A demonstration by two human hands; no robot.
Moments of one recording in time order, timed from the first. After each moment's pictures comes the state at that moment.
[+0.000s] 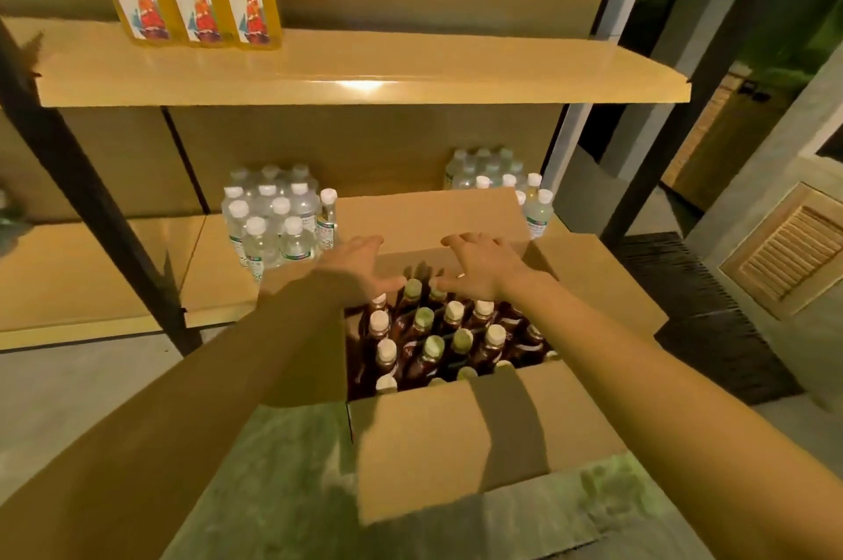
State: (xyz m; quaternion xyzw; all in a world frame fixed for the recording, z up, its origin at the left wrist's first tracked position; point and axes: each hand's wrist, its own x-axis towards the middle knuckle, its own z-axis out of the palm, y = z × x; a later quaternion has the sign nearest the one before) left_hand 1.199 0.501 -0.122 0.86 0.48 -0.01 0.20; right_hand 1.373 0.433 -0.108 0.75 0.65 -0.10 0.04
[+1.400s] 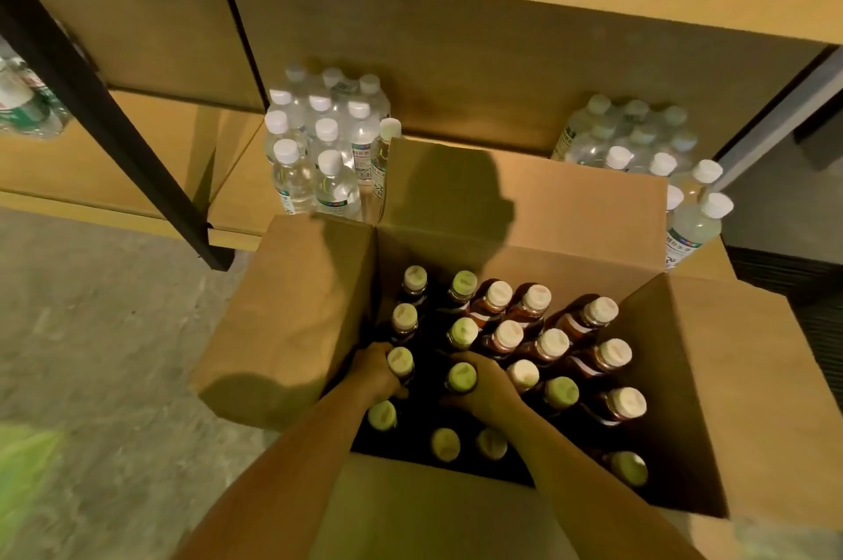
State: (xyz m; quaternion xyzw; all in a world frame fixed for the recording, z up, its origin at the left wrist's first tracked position) left_hand 1.236 0.511 -0.337 0.54 0.68 0.01 0.50; right_hand 1.409 0.476 -0.332 0.68 0.57 -0.46 -0.09
